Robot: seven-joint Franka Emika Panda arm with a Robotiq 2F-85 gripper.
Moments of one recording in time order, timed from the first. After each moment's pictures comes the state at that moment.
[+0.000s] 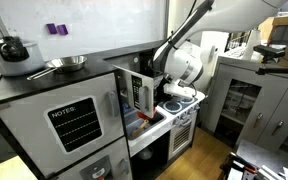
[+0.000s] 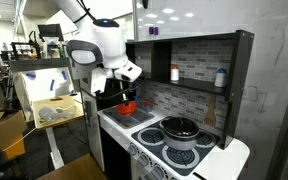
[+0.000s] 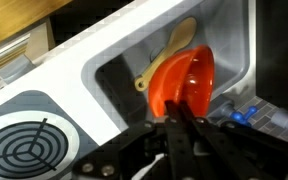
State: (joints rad) arm 0.03 0.20 -0.14 -2.34 0.93 2.78 -0.32
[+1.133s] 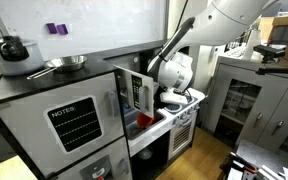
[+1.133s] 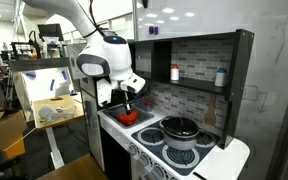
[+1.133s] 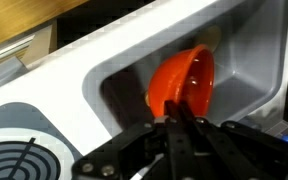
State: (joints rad) arm 0.03 0.36 -0.12 -2.25 0.93 2.78 -0.38
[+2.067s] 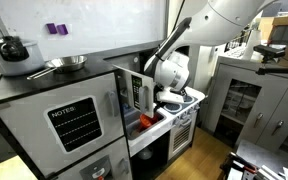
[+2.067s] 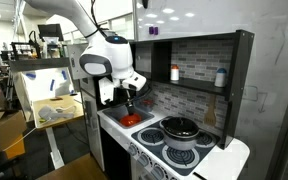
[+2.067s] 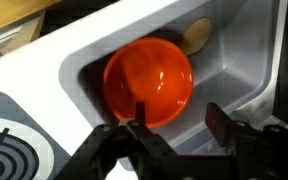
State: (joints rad) arm 0.03 0.38 -0.11 -2.21 0.94 2.79 -0.38
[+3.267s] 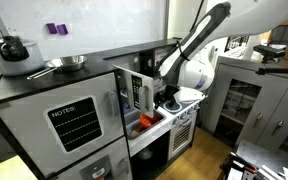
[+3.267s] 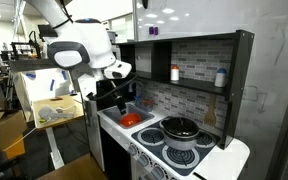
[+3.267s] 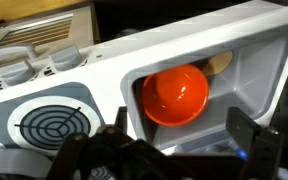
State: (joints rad) arm 0.09 0.11 -0.16 -2.51 0.68 2.93 -0.34
